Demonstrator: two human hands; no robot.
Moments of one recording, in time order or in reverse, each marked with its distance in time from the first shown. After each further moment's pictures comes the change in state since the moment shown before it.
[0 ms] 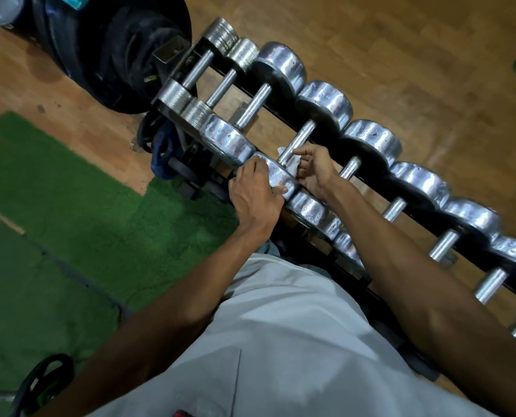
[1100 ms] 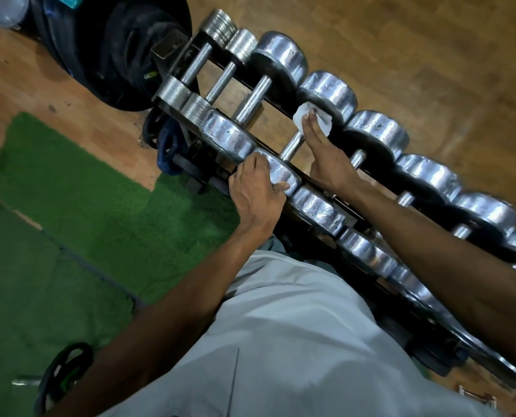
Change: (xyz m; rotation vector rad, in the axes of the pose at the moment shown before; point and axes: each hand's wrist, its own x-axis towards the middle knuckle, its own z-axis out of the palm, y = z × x) left_hand -0.002 0.003 0.000 -0.022 0.022 0.009; right_hand 0.025 0.003 -0.050 -1.448 -0.077 -0.848
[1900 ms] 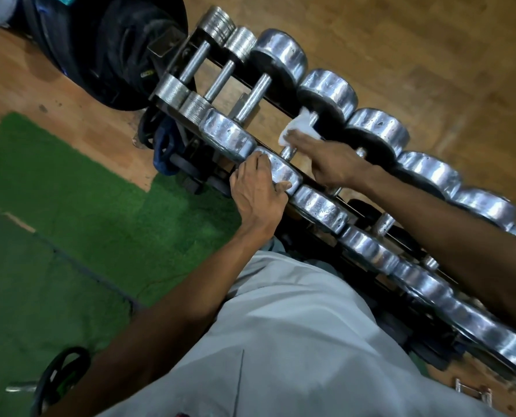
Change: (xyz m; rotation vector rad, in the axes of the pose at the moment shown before) left_hand -0.001 -0.010 0.007 0.006 0.025 0.055; right_hand 0.000 -0.010 -0.031 -0.198 -0.210 -0.238
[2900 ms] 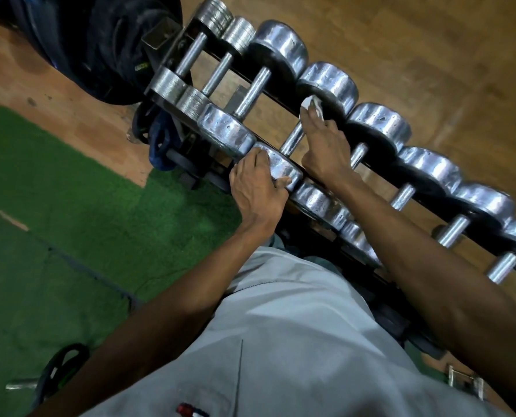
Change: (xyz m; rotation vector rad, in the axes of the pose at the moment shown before) left_hand 0.003 -0.002 0.000 -0.075 -0.013 -0.037; right_hand 0.024 -0.029 0.013 0.036 0.215 0.482
